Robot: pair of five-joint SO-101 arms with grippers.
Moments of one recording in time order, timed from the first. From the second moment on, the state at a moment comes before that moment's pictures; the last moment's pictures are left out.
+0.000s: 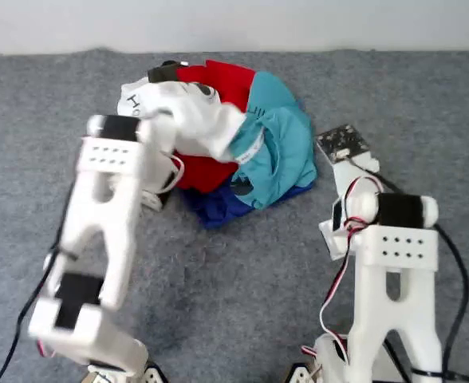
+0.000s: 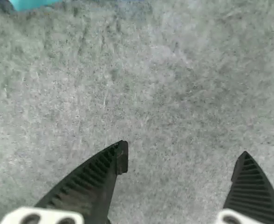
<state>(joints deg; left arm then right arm) 3.8 4.1 -3.7 99.1 -8.7 1.5 -34.5 30.3 87.7 24.2</state>
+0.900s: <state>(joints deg) 18.9 11.2 29.2 98.6 -29.6 7.0 -36.0 33.3 85.5 24.3</state>
